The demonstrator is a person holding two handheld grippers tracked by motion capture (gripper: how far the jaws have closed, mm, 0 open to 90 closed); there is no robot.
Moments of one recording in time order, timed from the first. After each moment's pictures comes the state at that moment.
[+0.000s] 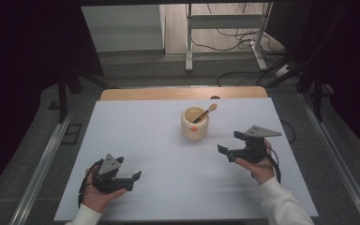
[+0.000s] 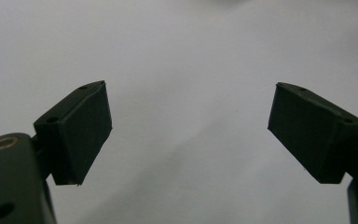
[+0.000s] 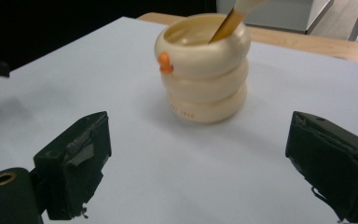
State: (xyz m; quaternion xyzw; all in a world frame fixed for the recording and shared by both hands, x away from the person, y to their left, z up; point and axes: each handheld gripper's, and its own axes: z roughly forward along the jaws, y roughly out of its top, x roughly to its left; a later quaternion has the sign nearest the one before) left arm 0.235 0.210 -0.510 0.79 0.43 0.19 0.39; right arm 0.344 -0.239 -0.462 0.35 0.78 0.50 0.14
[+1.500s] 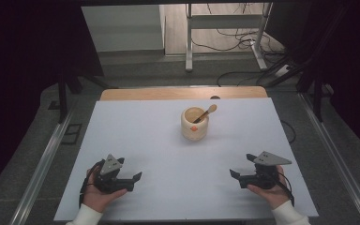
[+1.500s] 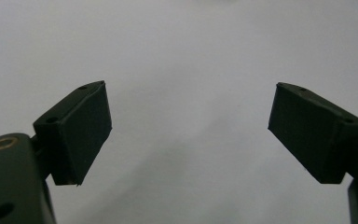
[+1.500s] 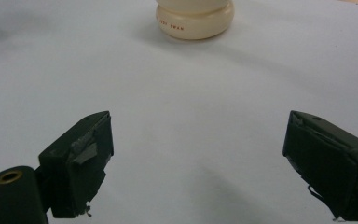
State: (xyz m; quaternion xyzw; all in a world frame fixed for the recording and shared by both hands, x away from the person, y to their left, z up) left arm 0.237 0.208 -0.515 0.79 0.43 0.18 0.39; right arm 0.288 -0.276 -0.503 0.35 0.80 0.45 0.18
